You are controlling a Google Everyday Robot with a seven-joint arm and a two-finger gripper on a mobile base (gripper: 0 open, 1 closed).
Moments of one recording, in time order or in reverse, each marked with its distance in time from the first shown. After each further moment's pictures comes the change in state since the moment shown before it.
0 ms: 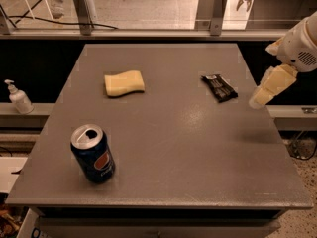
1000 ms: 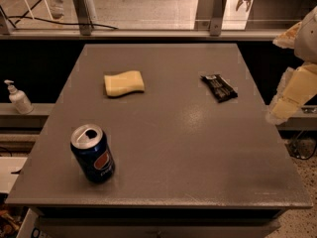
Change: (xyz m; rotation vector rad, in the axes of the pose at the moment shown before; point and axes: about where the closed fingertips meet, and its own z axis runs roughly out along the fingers) arm -0.021 0.079 -0.078 -0.007 0.090 -0.134
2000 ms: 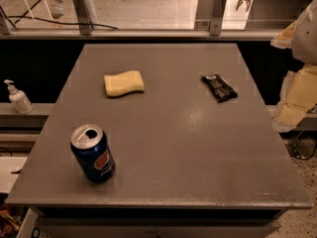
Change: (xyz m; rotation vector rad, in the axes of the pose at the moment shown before) arm -0.006 0.020 -0.012 -0.021 0.107 -0.077
